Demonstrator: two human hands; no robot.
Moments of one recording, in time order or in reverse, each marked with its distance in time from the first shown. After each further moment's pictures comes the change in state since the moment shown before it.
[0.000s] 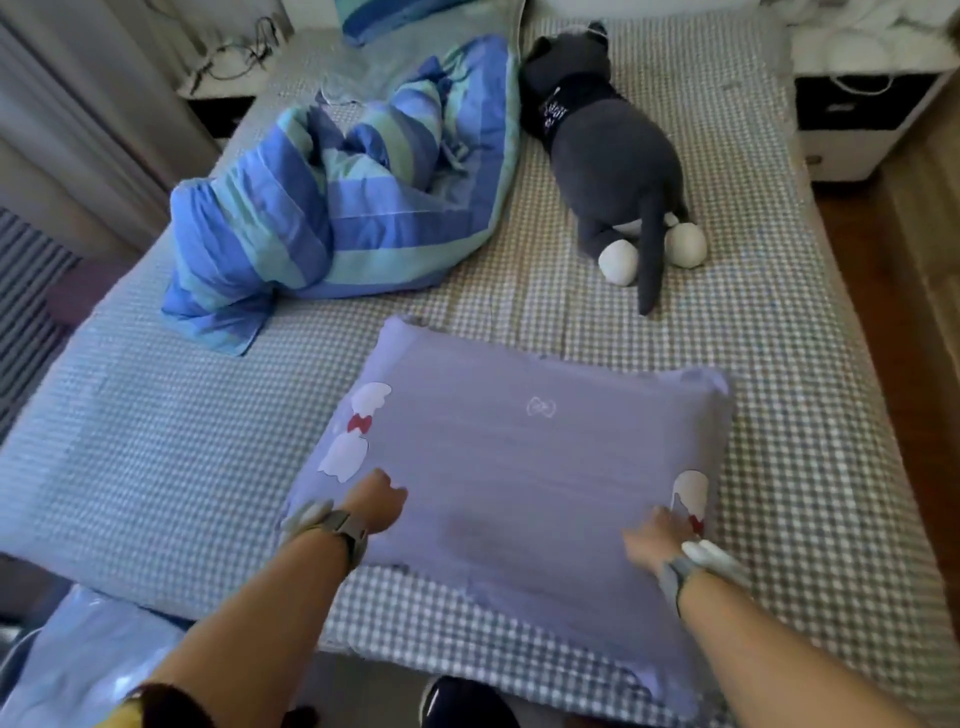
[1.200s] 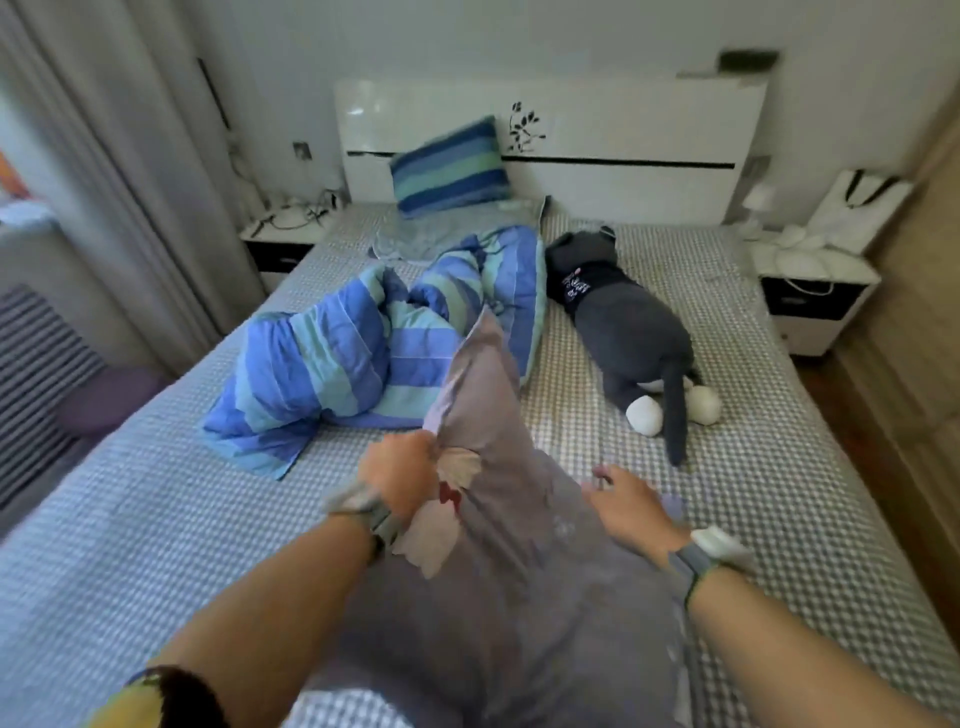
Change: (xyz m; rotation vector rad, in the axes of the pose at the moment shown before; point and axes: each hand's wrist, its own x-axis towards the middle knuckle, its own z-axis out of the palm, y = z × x) left_hand 0.016 -0.015 -0.212 -0.041 0.632 0.383; right_hand -0.097 -0.246 -0.109 0.171 0.245 -0.554
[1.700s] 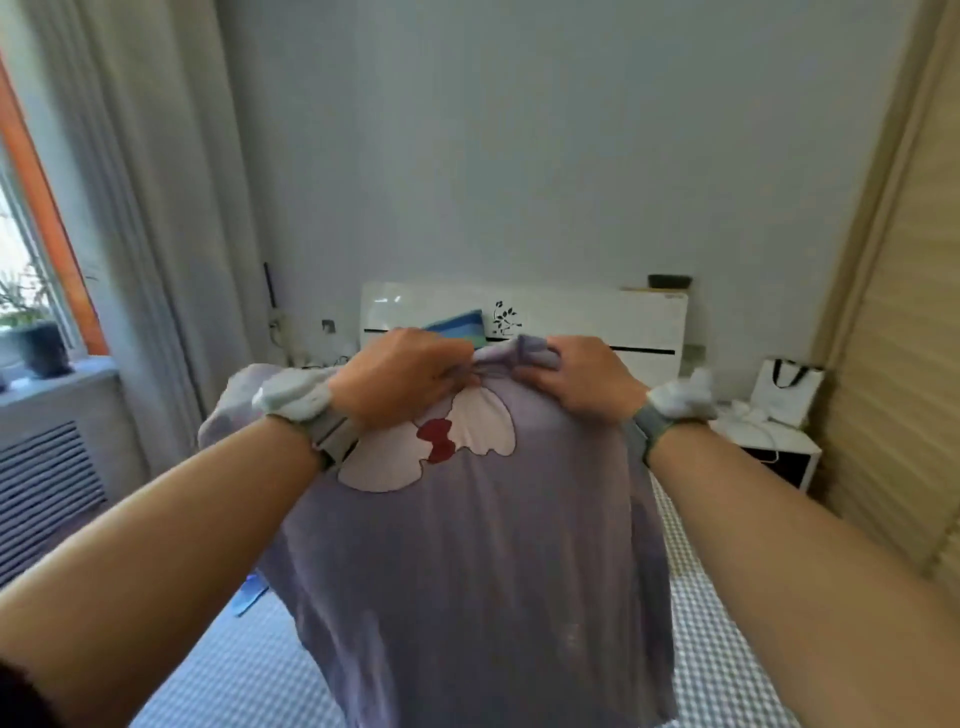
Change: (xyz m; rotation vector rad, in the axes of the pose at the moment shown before) left_hand -0.095 0.180 -0.274 0.206 0.625 0.838; right_hand -0.107 -0.125 -0.301 -0.145 0.539 -0.827
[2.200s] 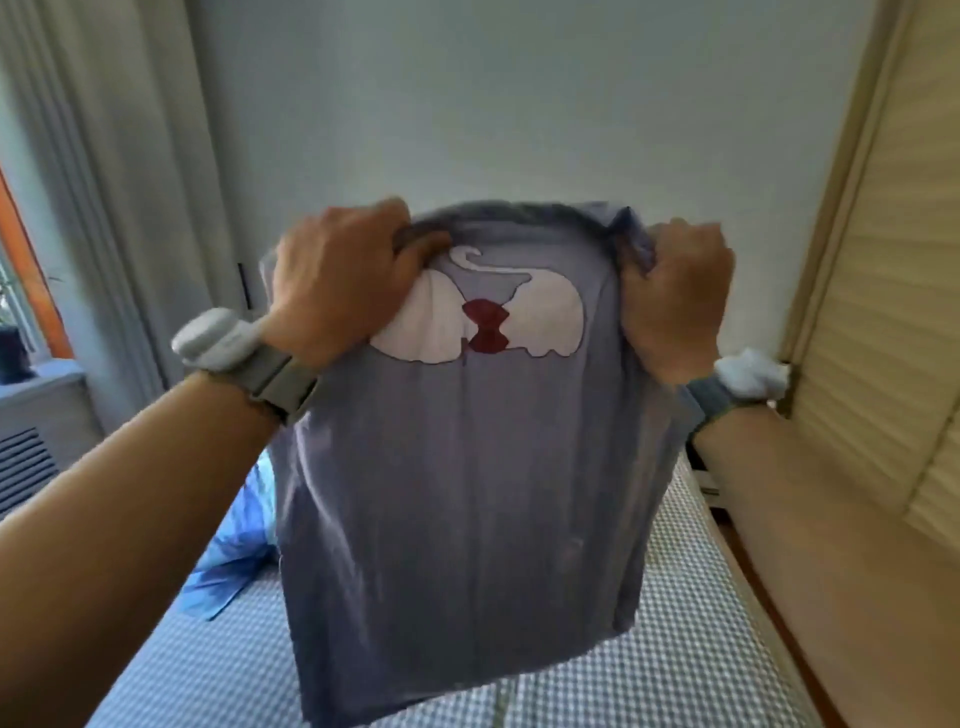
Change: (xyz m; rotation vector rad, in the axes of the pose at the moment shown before) left_hand 0.042 0.040 -0.076 0.332 0.465 -0.376; right_hand -0.023 0.021 -0.101 -0.287 0.958 -0.003
